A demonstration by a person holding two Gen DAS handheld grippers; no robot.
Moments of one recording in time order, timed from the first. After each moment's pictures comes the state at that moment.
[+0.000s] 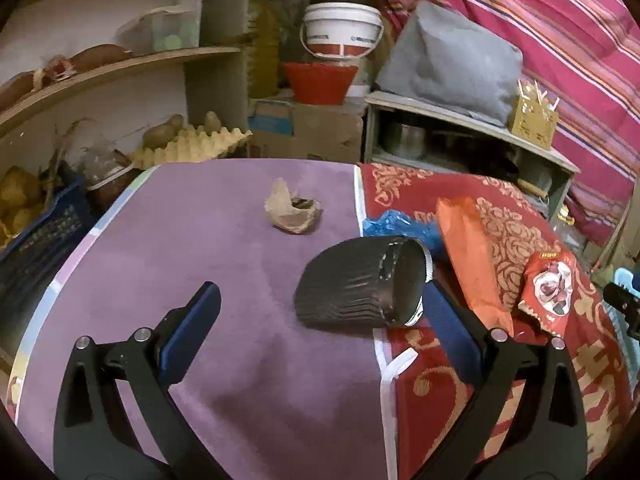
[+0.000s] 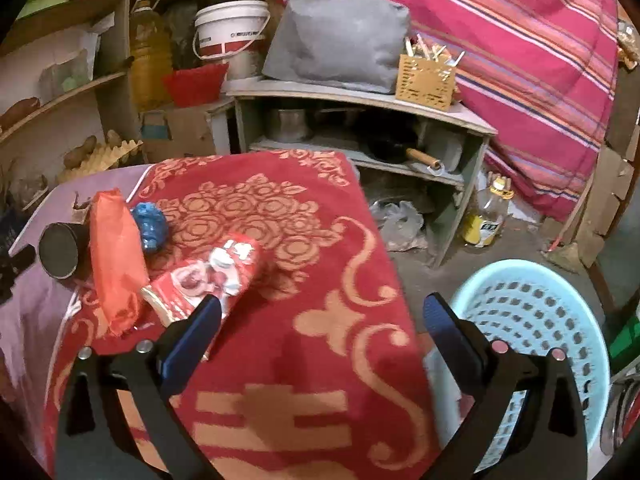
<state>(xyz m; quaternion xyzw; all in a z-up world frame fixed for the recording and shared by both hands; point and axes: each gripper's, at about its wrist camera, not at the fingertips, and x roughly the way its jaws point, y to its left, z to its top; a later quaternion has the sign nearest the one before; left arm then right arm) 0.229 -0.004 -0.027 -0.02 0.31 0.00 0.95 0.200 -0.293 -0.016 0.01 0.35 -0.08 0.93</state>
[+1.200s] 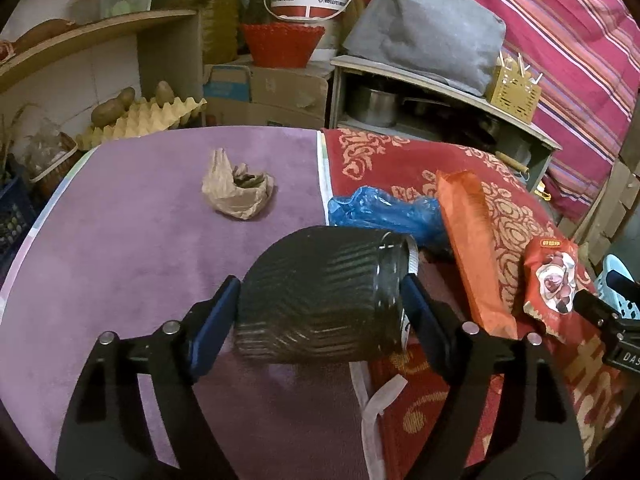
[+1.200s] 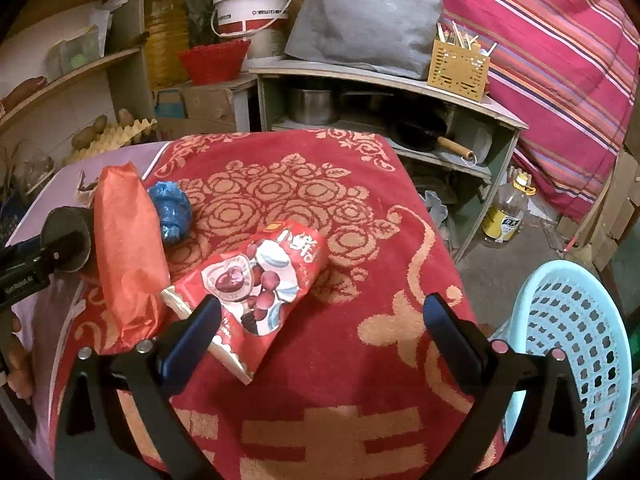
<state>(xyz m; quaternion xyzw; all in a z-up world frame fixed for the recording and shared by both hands) 0.276 -0.013 -0.053 -0.03 0.36 -0.07 0.93 0.224 -0.263 -0.036 0.00 0.37 -0.06 0.93</state>
